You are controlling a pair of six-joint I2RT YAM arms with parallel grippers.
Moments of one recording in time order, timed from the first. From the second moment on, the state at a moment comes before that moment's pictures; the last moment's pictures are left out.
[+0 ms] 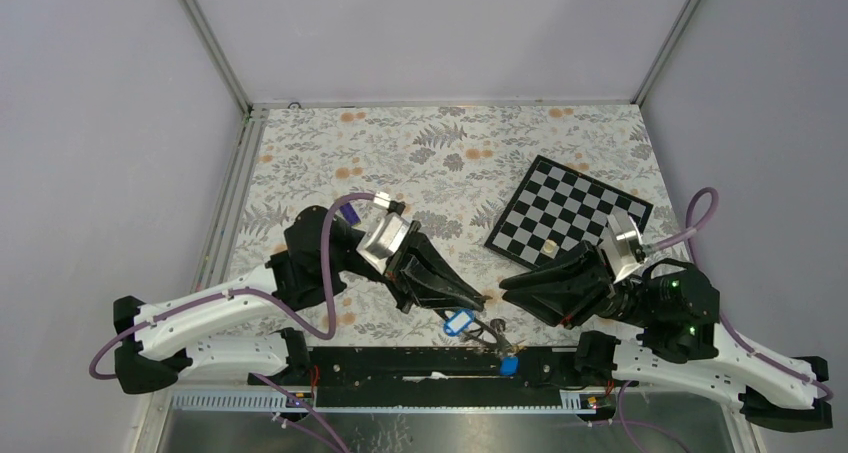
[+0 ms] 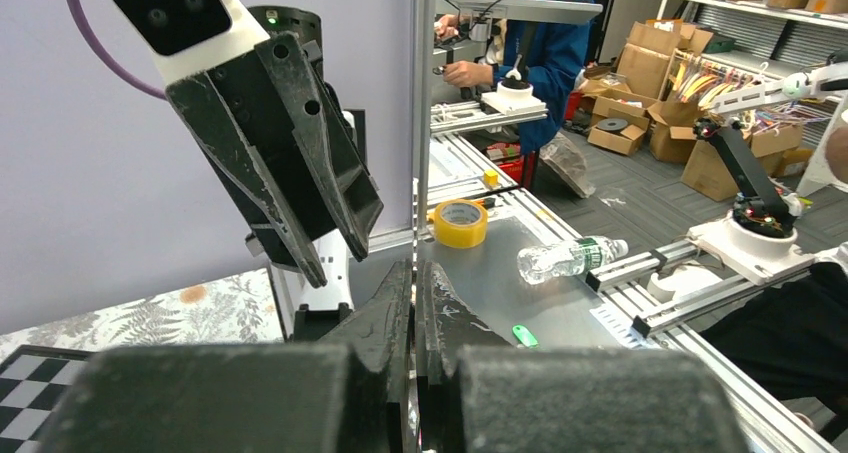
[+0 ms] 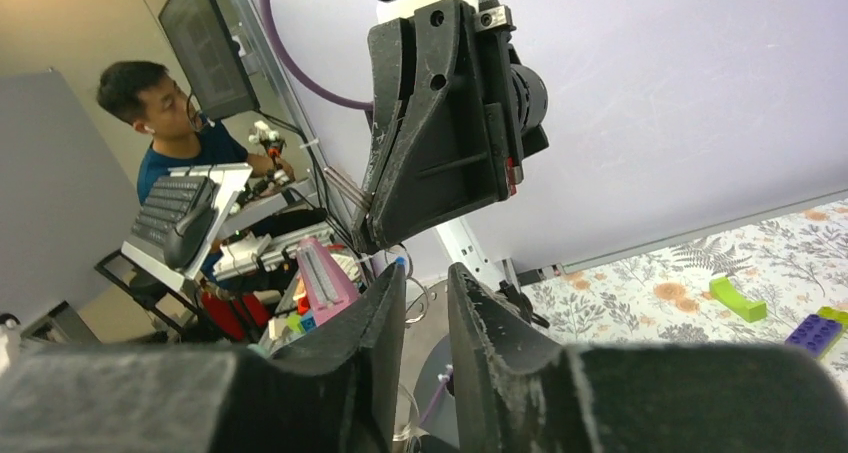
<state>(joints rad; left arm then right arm) -1.19 1.02 1.05 0.37 0.77 -0.30 1.23 0.39 0.74 0.09 -0.18 0.47</state>
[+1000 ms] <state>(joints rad) -1.19 1.12 1.09 0.41 1.01 -0.42 1.23 0.44 0.78 -0.09 -0.41 0.19</state>
